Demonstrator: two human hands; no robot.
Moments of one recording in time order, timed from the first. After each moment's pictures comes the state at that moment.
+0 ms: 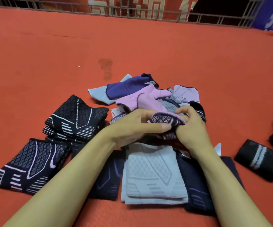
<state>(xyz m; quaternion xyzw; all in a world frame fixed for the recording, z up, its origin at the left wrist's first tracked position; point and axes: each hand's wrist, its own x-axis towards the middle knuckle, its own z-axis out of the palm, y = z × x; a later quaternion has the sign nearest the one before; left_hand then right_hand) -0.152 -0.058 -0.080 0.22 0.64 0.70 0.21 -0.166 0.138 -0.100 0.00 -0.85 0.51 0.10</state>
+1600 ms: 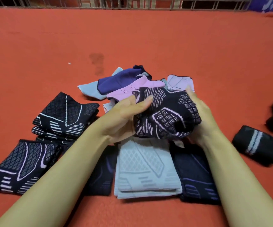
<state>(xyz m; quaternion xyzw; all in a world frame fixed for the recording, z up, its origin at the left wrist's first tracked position) -0.151 -0.047 -0.072 0.13 0.58 0.78 0.20 -0.166 0.154 -0.083 0.02 -0.58 0.82 -0.05</state>
